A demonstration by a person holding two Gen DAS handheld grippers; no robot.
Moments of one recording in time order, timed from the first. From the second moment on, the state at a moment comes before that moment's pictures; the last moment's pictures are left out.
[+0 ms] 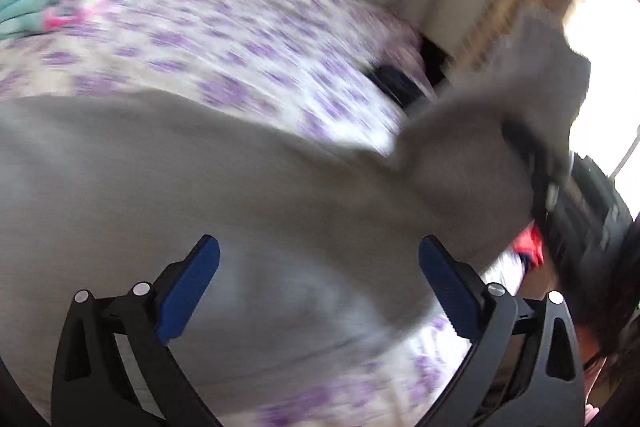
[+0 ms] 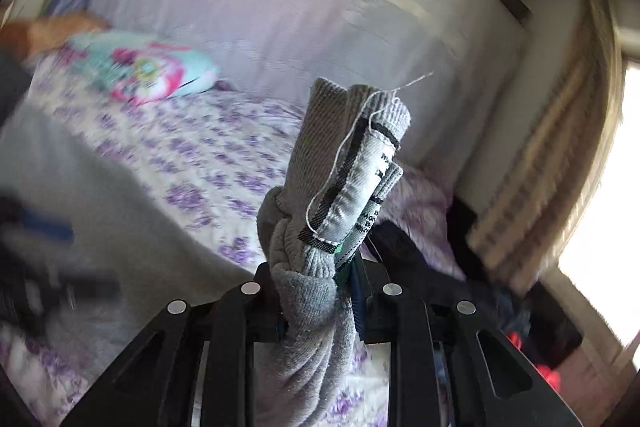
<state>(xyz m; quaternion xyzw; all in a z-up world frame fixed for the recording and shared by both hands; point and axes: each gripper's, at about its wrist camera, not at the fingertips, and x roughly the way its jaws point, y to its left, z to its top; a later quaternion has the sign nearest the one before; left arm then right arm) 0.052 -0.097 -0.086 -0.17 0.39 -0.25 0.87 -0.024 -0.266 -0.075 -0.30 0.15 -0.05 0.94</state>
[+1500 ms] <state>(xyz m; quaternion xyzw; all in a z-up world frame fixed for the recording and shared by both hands) 0.077 -0.082 -0.062 -0.15 0.35 -0.31 0.87 -0.020 -0.310 -0.130 0.07 0.32 0.16 0.93</state>
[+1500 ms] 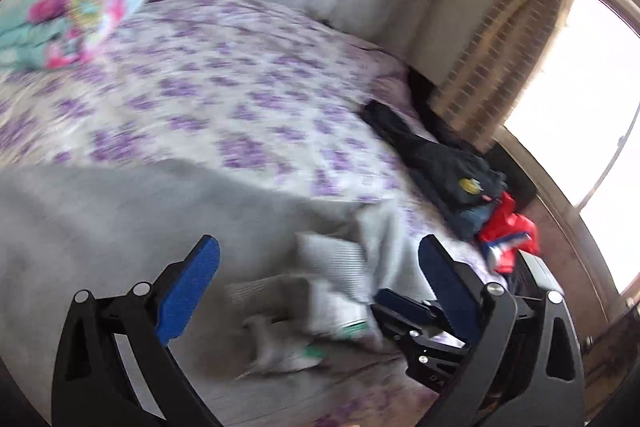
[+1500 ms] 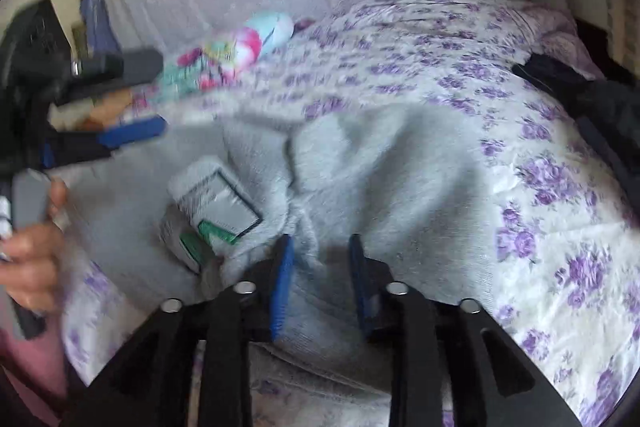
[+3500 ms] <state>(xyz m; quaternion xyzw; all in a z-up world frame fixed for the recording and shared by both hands) 0.004 0.211 -0.102 -0.26 0.34 0.05 0.90 -0.083 -0.137 -0.113 -0.08 0.22 0.28 0.93</state>
